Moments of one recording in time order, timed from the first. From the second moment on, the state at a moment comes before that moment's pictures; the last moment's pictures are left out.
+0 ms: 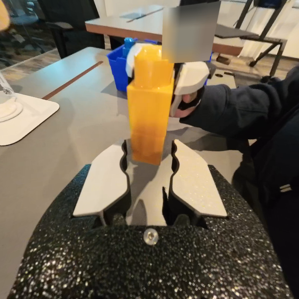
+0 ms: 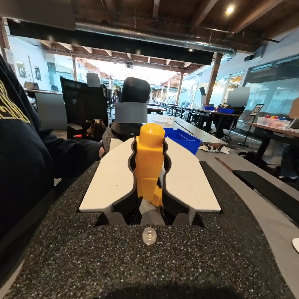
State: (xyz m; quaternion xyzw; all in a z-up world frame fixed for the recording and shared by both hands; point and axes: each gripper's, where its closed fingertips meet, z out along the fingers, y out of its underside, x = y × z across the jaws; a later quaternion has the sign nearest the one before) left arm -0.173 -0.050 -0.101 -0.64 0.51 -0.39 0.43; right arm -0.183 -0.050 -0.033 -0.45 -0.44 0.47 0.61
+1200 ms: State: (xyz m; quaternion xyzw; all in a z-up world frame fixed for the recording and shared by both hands) left arm -0.316 -0.068 -0.123 -0.72 0.37 -0.33 0.49; right arm -0.277 0.014 -0.194 -0.54 -0.70 0.35 0.30
